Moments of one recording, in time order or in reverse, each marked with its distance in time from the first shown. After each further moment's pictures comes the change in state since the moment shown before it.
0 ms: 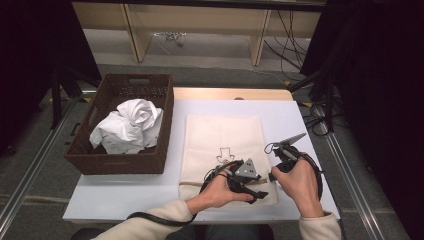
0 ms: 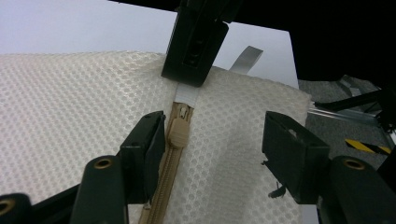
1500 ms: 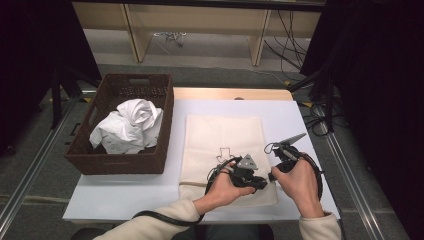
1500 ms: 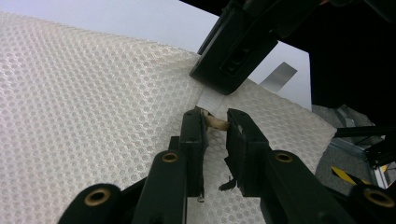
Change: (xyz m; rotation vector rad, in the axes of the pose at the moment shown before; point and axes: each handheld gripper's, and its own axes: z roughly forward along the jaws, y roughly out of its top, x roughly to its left) left arm 0.007 0.003 0.006 0.002 0.025 -0.197; right arm 0.000 0.000 0.000 -0.010 0.004 -0.003
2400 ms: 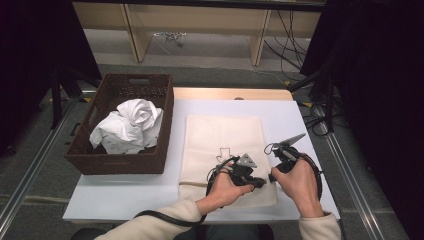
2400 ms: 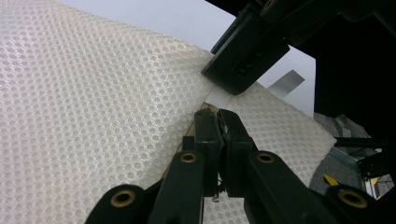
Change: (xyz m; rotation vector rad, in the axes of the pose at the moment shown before) left arm -0.001 0.001 -0.002 0.016 0.029 -0.085; right arm -0.001 0.000 0.002 0.025 -0.008 0.004
